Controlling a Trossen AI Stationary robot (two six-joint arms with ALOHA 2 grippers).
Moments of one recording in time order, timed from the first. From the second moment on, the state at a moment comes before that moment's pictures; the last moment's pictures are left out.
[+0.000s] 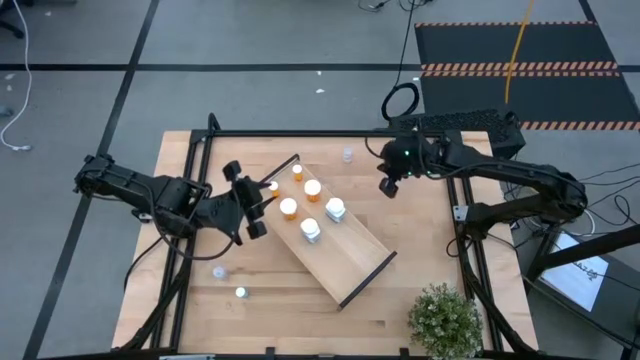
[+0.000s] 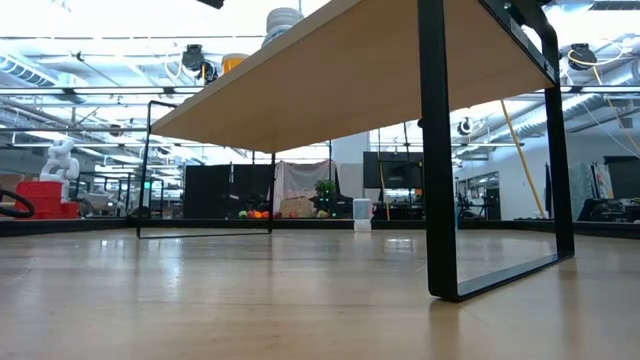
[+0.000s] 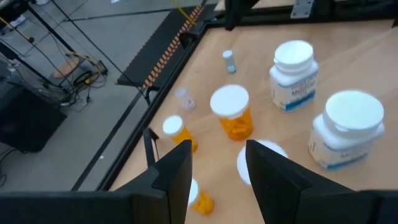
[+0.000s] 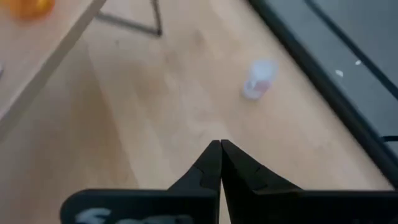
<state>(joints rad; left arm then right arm) -0.33 1.19 1.24 -0.82 -0.76 -0.26 -0.41 1.18 0.93 -0.57 0.05 0.05</state>
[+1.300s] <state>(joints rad) -0.31 1.19 1.24 -0.81 -0.75 -0.25 -0.61 1.77 1.10 -0.16 -0.03 -0.07</state>
